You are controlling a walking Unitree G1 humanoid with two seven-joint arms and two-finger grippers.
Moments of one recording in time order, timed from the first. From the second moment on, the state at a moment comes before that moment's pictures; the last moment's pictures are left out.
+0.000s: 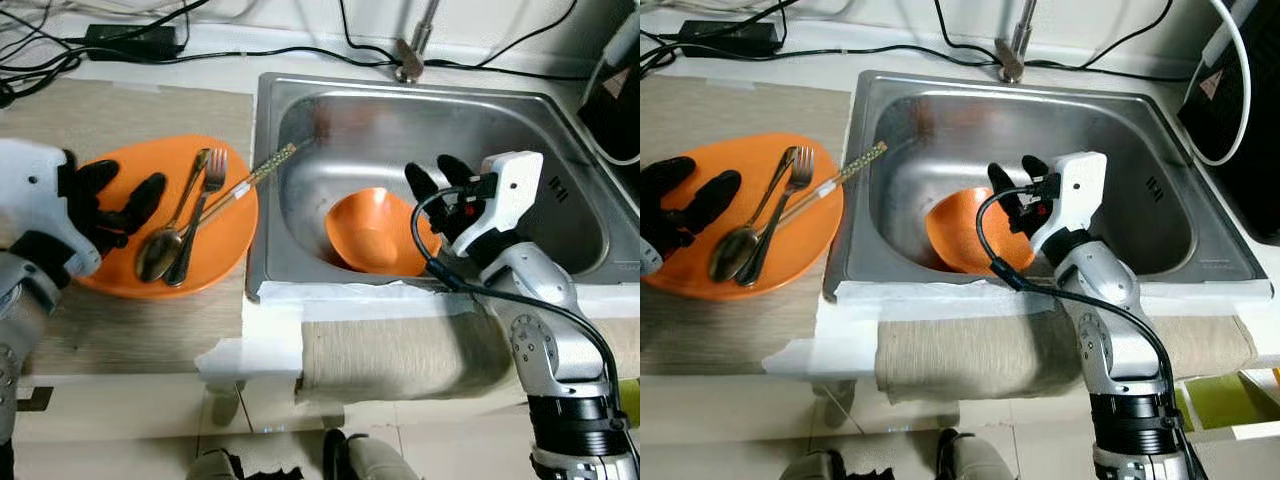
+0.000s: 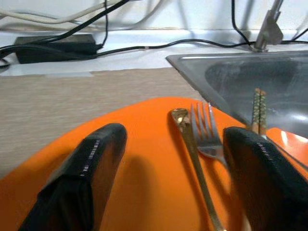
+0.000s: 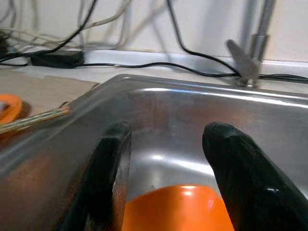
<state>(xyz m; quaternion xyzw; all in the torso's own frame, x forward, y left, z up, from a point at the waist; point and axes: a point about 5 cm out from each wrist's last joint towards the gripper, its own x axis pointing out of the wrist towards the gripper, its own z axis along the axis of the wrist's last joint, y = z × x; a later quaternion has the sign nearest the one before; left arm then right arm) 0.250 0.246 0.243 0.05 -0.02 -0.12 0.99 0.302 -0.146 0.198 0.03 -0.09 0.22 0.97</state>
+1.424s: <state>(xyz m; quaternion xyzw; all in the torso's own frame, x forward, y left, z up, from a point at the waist) 0.259 0.241 0.241 0.08 0.01 -0.11 0.99 0.290 -0.143 0.193 0.01 -0.08 0.24 0.97</state>
